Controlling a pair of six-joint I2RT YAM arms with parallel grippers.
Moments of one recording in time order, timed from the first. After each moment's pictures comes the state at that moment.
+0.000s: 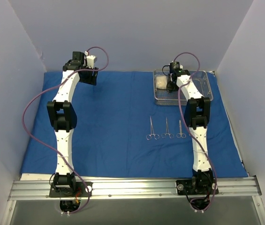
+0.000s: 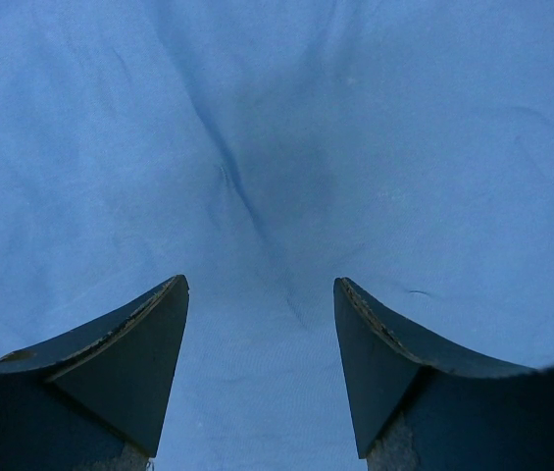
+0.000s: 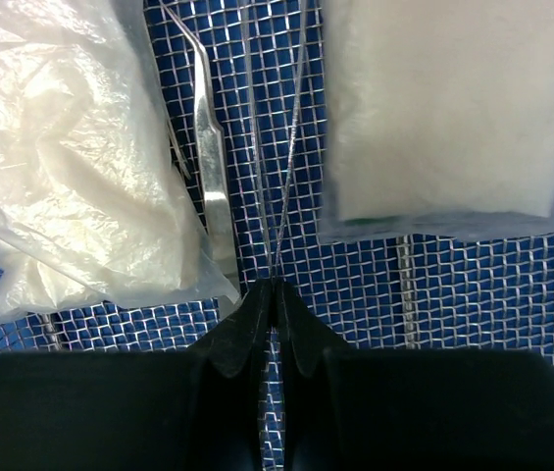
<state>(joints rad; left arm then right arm) -0.08 2.47 2.46 -0.89 0.15 0.17 0.13 2.56 2.31 -0.76 0.16 0.28</state>
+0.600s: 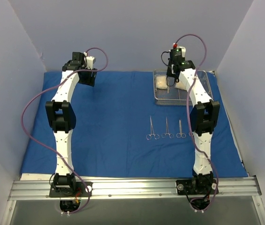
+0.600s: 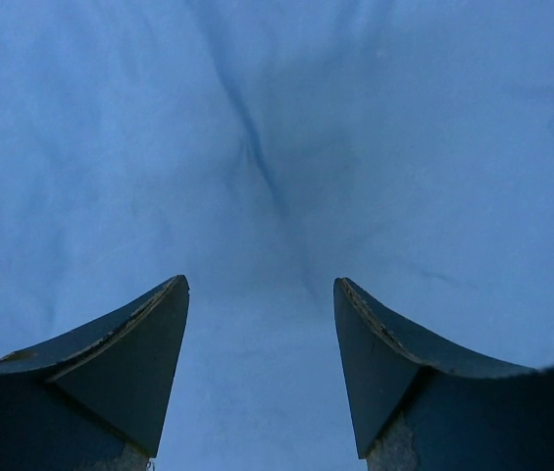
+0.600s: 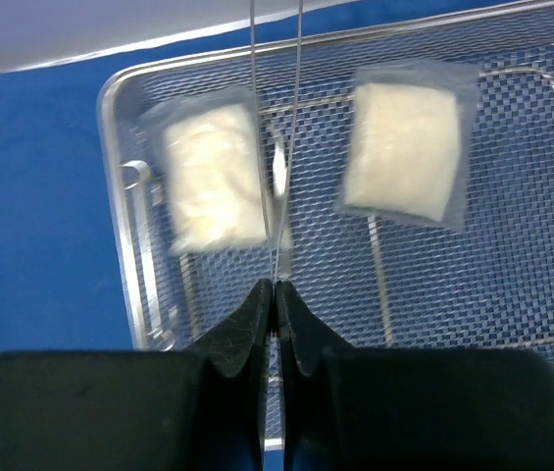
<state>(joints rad) -0.09 2.43 2.41 -0.89 0.09 0.16 0.18 2.29 2.25 -0.72 0.25 0.28</state>
